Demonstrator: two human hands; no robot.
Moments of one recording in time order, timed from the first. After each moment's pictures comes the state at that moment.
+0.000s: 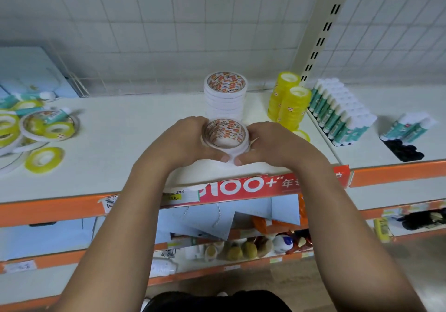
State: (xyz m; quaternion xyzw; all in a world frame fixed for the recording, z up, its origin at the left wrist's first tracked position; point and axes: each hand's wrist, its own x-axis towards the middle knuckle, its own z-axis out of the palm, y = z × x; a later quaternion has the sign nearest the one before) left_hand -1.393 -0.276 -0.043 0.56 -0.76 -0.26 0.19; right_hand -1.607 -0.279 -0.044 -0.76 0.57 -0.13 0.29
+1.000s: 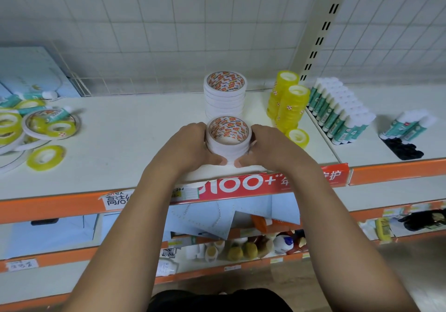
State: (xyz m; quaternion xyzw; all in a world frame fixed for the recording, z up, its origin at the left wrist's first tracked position) left_hand -1.402 -0.269 -0.059 0.62 -0.73 -0.25 0.17; right_hand -1.604 -0.268 -0.055 -0.74 0.62 -0.13 0.25
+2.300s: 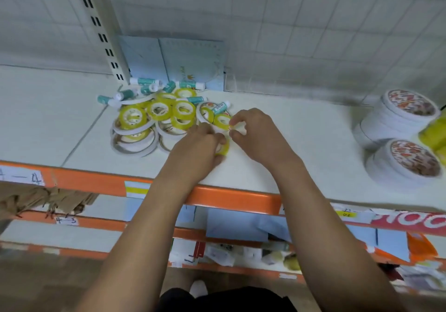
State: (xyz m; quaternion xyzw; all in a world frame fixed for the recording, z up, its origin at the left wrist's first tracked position) left_hand -1.098 -0.223 -0.071 0.67 -0.73 -0.10 0.11; right_hand -1.246 -0.284 -0.059 -0.81 0.51 -0.20 0.19
